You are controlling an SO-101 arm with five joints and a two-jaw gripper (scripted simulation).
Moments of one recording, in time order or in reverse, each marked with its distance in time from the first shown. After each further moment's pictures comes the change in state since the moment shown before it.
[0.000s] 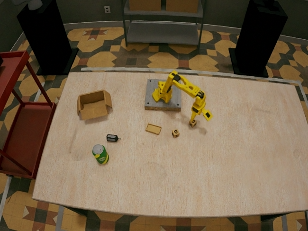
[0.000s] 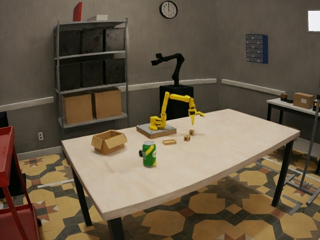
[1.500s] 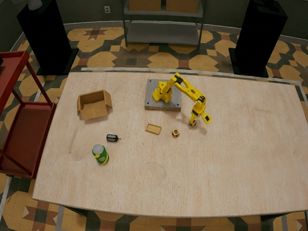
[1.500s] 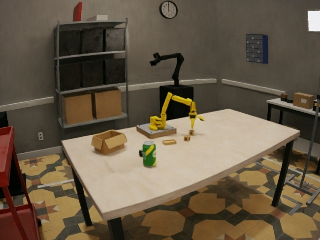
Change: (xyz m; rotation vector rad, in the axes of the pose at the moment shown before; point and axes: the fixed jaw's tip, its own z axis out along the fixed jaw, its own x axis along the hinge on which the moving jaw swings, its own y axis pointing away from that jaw) arm 0.004 -0.001 0.025 0.014 0.072 0.014
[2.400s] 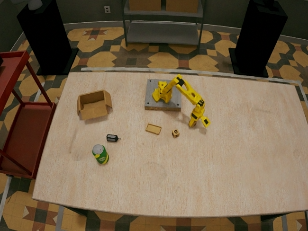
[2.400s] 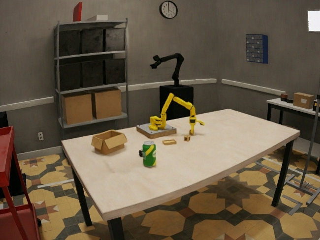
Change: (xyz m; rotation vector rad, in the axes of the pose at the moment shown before) arm 0.000 0.000 0.031 0.000 -0.001 0.000
